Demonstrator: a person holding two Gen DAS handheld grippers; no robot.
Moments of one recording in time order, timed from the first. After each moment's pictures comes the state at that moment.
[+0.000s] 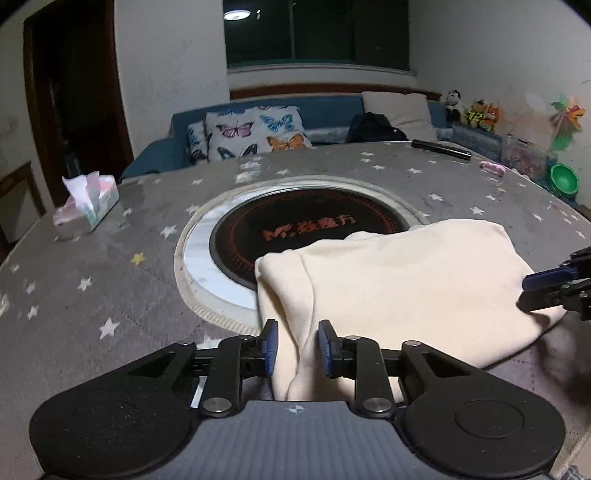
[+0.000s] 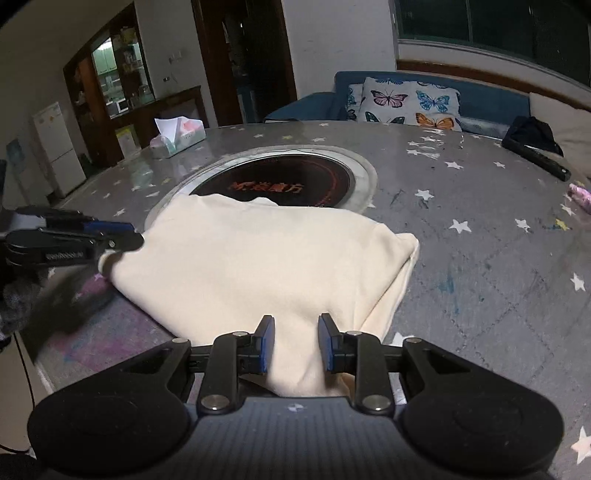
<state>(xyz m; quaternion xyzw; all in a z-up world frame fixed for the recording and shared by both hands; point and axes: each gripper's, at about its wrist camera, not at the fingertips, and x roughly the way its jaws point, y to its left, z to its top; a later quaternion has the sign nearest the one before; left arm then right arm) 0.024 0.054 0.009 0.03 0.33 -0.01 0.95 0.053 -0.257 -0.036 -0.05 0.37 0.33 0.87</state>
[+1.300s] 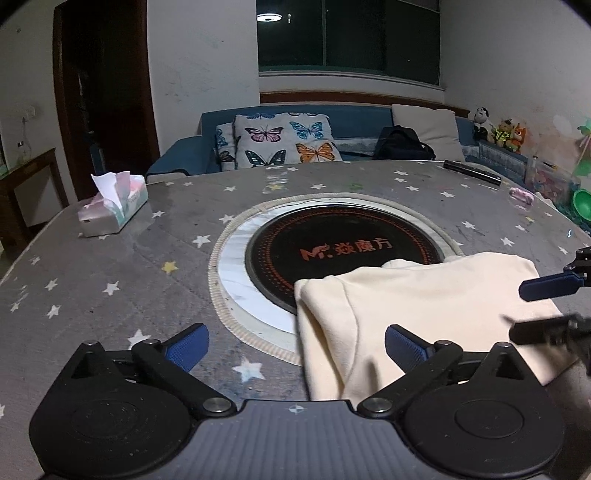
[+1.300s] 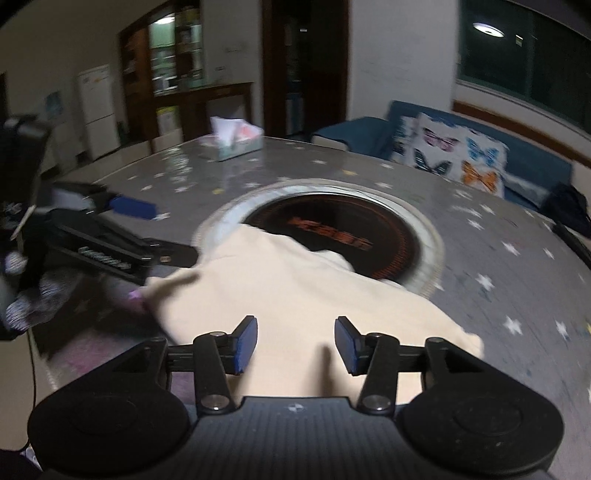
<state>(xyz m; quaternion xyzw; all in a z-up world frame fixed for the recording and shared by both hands) 0.036 0.077 0.022 0.00 0.32 0.03 0.95 0.047 -0.177 -0.007 -0.15 0.31 0.40 0.85</state>
